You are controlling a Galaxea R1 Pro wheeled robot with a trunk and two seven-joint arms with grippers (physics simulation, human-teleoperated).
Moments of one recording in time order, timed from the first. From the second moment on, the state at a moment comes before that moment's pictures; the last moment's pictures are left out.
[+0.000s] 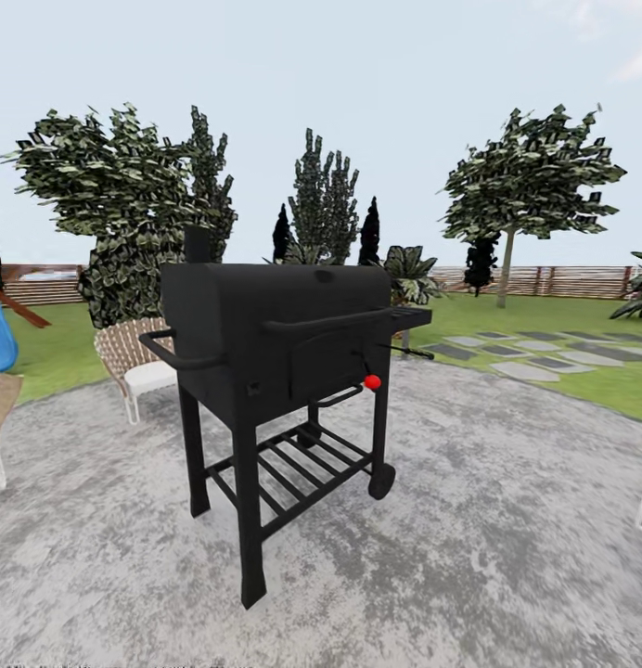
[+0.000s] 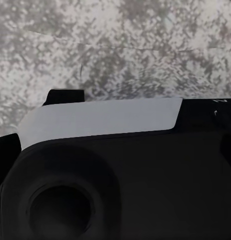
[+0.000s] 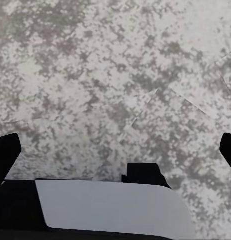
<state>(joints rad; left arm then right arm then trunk) 0.01 0.00 0.01 -0.11 0.04 -0.01 -0.11 -0.07 0.02 -0.01 0.00 0.00 -0.28 0.00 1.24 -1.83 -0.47</state>
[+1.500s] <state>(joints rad) 0.01 0.00 0.01 -0.11 0.04 -0.01 -0.11 -0.07 0.02 -0.01 0.00 0.00 -0.28 0.01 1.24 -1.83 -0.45</state>
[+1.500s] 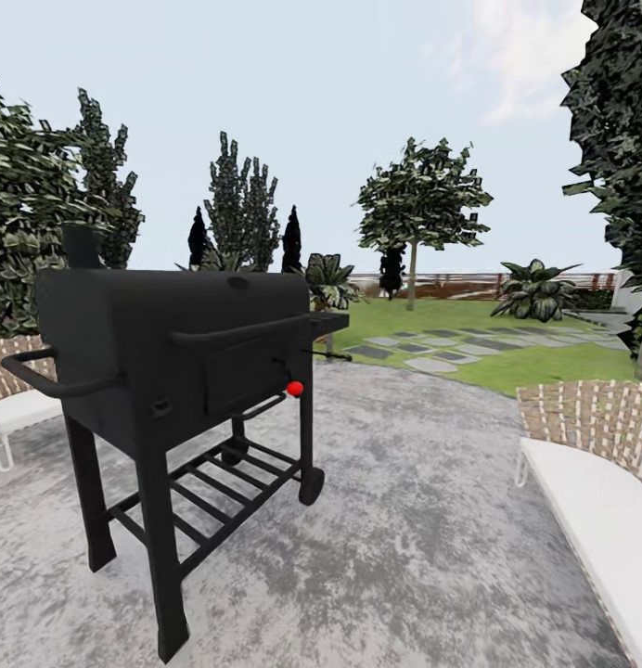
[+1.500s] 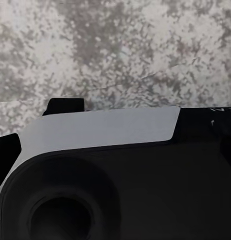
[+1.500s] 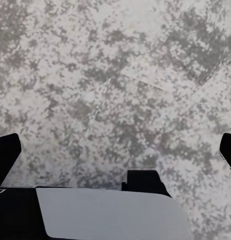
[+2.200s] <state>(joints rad) 0.01 0.00 0.01 -0.11 0.04 -0.01 -0.11 -0.07 0.02 -0.01 0.00 0.00 -0.28 0.01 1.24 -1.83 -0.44</state>
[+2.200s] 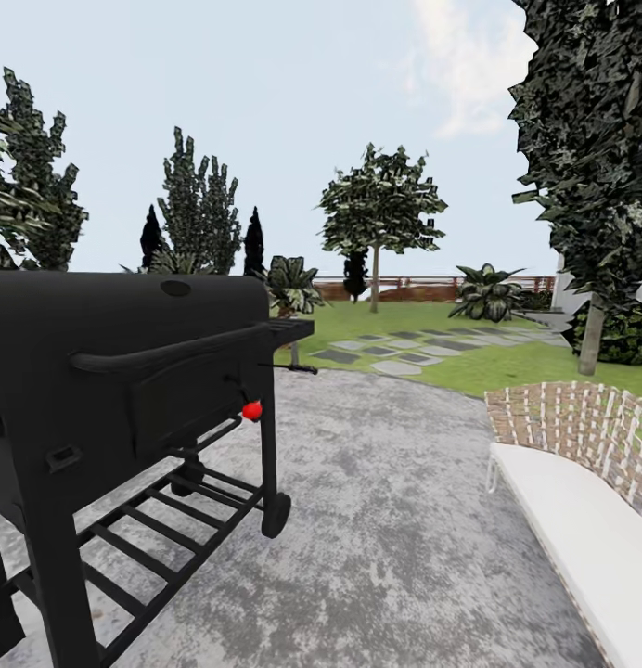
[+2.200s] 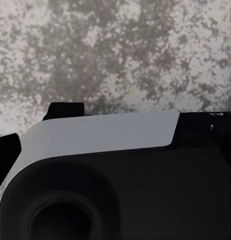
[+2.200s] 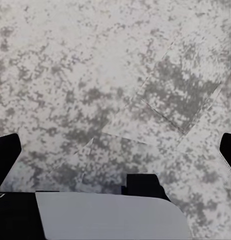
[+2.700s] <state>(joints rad) 0.01 0.00 0.01 -0.11 0.04 -0.01 -0.11 -0.07 0.02 -0.01 0.00 0.00 -0.28 0.01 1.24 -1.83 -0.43</state>
